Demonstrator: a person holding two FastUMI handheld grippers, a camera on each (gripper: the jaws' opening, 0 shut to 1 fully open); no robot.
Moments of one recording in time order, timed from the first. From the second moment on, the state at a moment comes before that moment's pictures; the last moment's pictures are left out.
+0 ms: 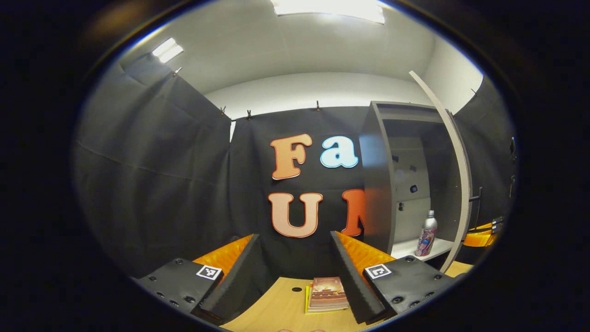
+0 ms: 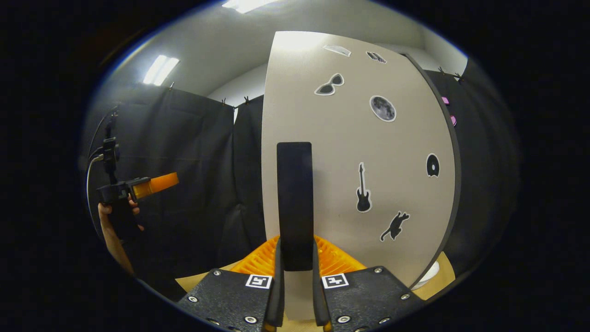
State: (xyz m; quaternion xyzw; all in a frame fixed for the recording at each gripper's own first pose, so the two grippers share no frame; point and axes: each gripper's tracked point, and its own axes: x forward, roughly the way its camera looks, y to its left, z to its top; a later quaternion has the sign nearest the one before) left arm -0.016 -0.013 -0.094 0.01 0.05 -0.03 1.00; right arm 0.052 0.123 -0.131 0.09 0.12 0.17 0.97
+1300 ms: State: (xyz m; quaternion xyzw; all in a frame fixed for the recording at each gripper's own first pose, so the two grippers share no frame) left arm 0.013 -0.284 -0.184 -0.02 0.13 -0.21 0.97; right arm 0.023 0.078 -0.119 0.16 0.03 0.16 0.97
